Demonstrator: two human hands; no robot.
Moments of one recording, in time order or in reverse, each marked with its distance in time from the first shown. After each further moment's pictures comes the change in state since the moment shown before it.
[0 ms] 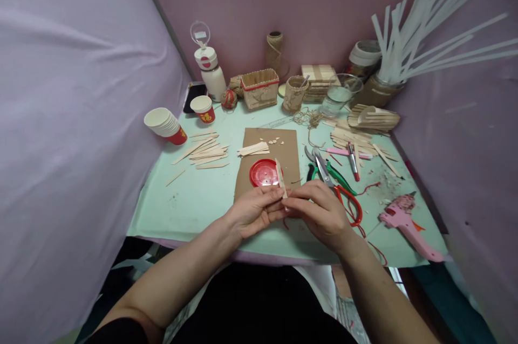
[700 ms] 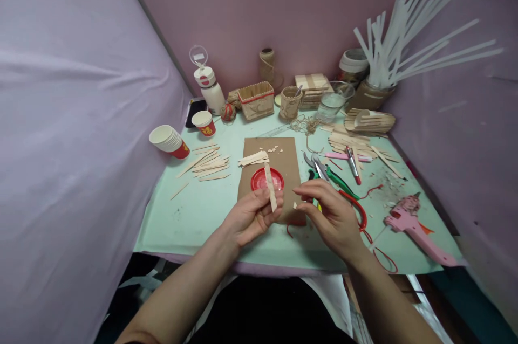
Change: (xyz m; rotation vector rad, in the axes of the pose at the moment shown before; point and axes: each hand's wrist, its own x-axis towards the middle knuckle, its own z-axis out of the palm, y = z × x) left_hand -0.008 0.013 0.000 -0.059 0.115 0.079; right_hand 0.000 -0.005 -0.004 0.236 0.151 0.469
